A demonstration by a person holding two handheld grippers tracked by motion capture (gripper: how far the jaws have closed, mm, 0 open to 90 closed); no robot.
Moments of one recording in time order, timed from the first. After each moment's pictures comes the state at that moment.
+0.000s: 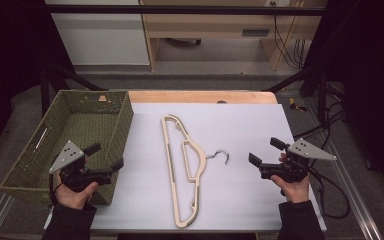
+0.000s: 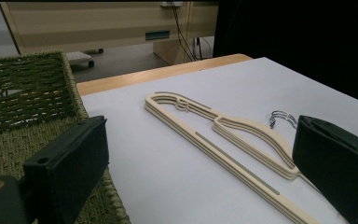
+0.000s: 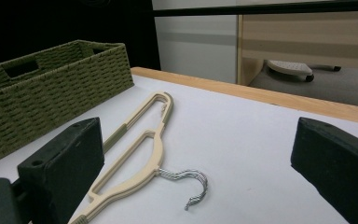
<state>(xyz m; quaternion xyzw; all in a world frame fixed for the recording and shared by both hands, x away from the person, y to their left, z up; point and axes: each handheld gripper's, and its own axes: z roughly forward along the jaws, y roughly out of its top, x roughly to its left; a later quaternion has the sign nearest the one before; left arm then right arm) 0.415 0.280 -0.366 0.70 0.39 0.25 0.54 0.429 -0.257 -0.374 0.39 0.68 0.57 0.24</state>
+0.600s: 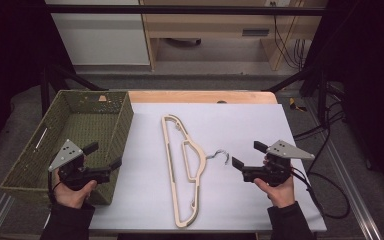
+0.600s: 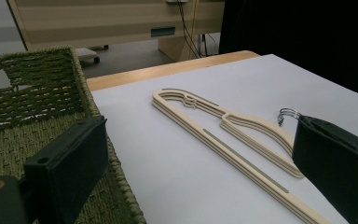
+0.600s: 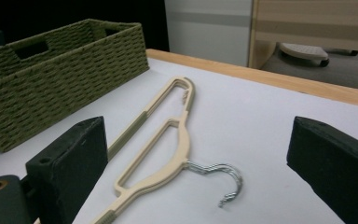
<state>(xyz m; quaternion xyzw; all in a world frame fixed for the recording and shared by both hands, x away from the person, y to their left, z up) 0.417 0.284 -0.366 0.70 0.40 0.25 0.53 0.425 -0.212 -0.372 0.39 0.71 0.55 0.21</state>
